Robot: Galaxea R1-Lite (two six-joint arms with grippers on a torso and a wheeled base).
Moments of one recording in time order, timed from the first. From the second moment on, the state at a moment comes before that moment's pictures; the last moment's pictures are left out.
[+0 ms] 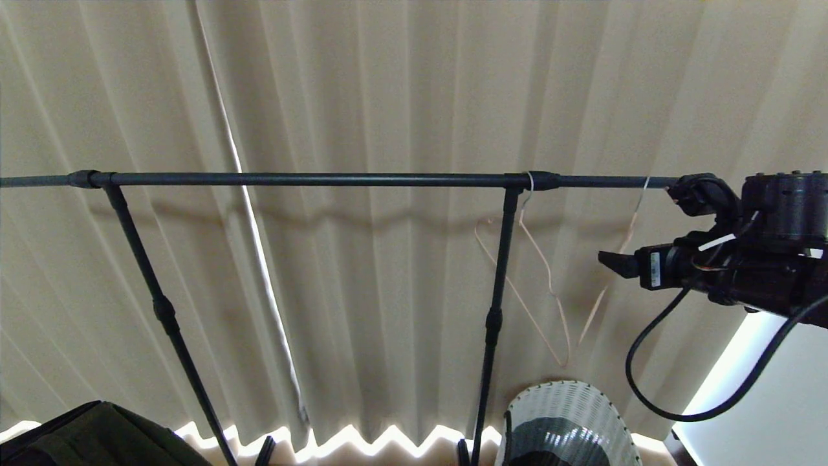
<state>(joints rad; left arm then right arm) -0.04 0.70 -0.18 -0.28 -0.18 0.13 0.13 1.65 -0.85 -0.37 -0.09 0.01</state>
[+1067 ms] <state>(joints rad) -0.04 0.71 -0.17 -0.27 -0.18 0.13 0.03 1.76 -0.85 -0.32 -0.21 0.03</state>
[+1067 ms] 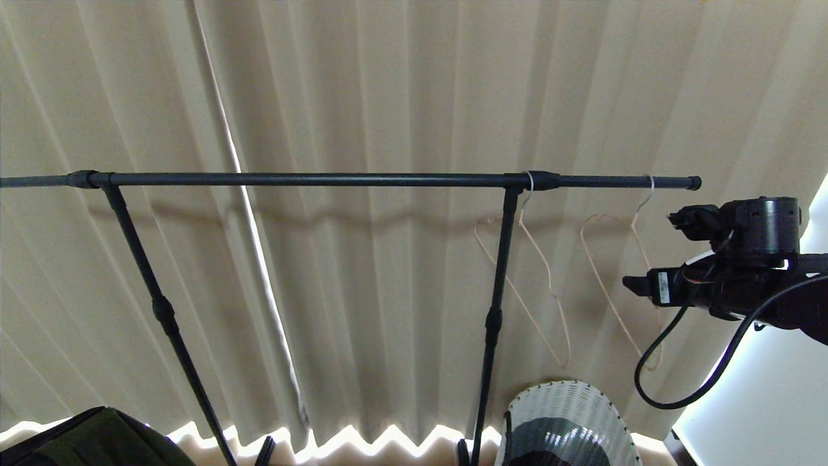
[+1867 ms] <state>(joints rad) -0.04 0.70 -0.17 -0.27 -0.18 0.13 0.03 1.80 -0.86 -0.31 -0.15 0.06</state>
